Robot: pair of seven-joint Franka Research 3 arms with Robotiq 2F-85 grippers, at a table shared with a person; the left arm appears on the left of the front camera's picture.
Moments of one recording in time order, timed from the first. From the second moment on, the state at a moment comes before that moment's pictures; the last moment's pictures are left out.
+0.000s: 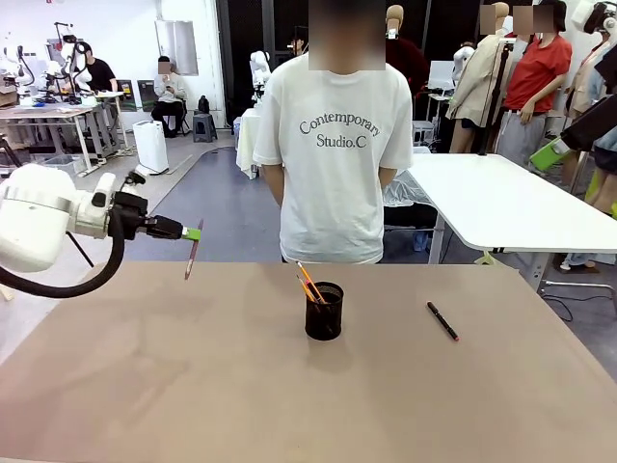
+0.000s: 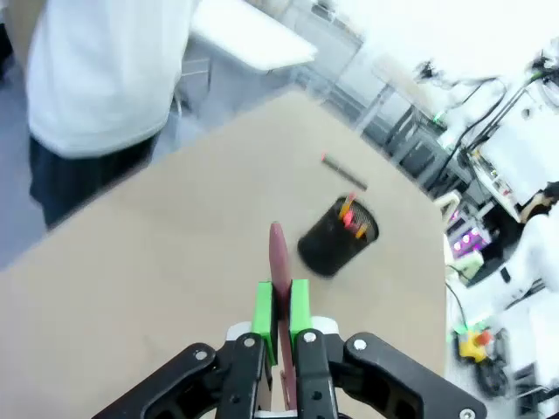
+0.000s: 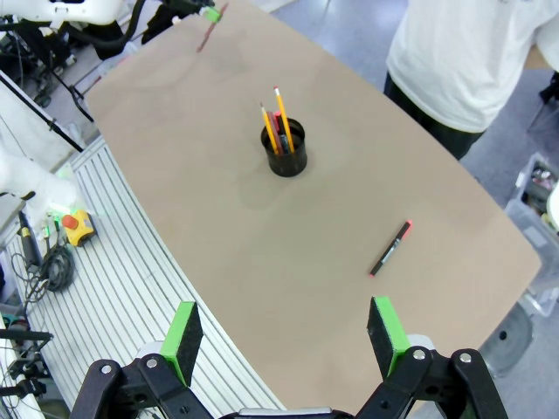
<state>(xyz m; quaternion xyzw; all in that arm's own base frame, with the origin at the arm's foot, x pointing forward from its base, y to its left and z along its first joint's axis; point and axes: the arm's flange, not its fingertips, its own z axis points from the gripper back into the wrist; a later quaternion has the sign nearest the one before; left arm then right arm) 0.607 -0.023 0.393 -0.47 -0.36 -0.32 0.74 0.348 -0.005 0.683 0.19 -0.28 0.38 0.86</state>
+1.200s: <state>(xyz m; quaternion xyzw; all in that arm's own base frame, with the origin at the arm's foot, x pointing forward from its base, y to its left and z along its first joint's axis) 0.590 -0.037 0.395 -0.47 -0.43 -0.45 0.63 0.348 -0.005 0.683 0.19 -0.28 0.38 0.86</state>
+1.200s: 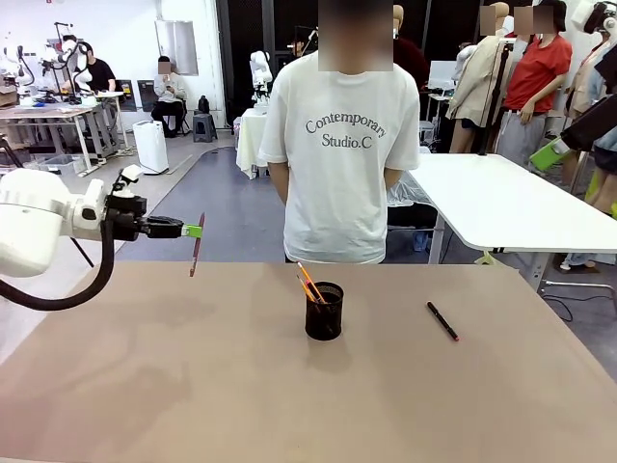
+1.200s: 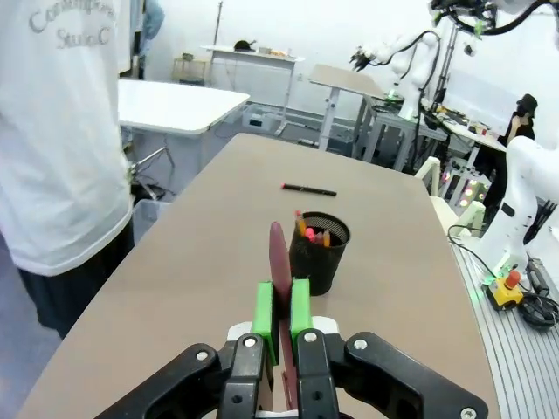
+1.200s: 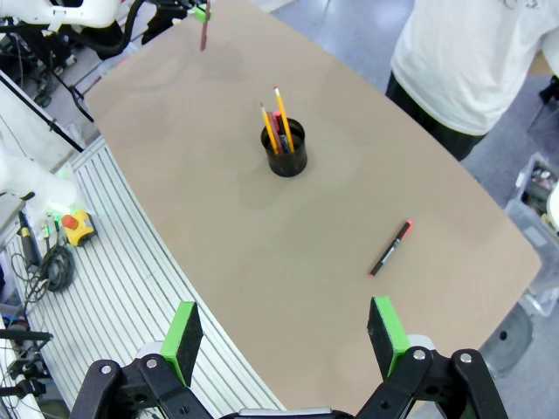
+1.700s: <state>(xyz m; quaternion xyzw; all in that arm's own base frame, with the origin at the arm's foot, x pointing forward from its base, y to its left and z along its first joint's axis) 0.582 -0.135 0.396 -0.46 -0.51 -0.54 0.49 0.348 -0.005 0.683 0.19 -0.28 0.38 0.86</state>
